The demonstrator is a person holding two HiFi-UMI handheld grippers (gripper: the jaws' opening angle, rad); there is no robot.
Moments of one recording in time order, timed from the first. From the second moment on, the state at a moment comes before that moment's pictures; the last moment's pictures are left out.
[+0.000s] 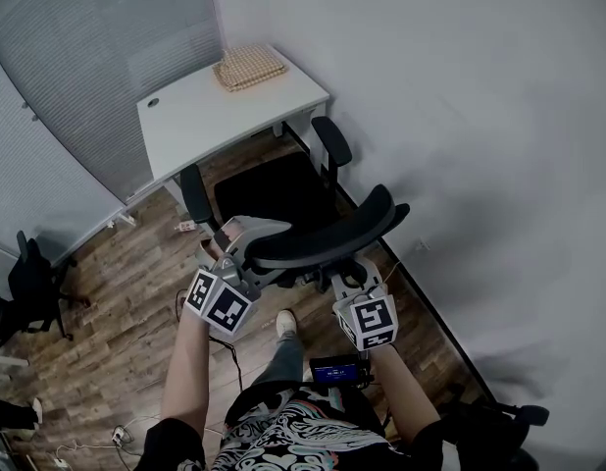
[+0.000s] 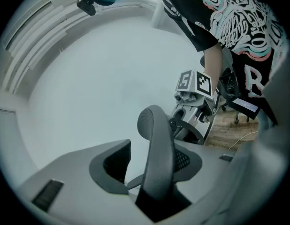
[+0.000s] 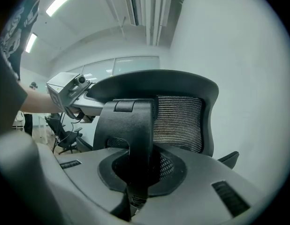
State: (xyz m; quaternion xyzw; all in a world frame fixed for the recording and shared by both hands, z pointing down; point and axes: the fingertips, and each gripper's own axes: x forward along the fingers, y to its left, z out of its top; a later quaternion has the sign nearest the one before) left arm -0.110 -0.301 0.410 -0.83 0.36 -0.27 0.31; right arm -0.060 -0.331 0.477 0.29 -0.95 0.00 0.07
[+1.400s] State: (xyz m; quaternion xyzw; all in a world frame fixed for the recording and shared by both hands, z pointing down) left arm -0.099 -0.351 0.421 -0.84 0.35 -0.29 0.30; right arm -0.046 -0.395 0.478 0.26 -0.96 0.02 0.06
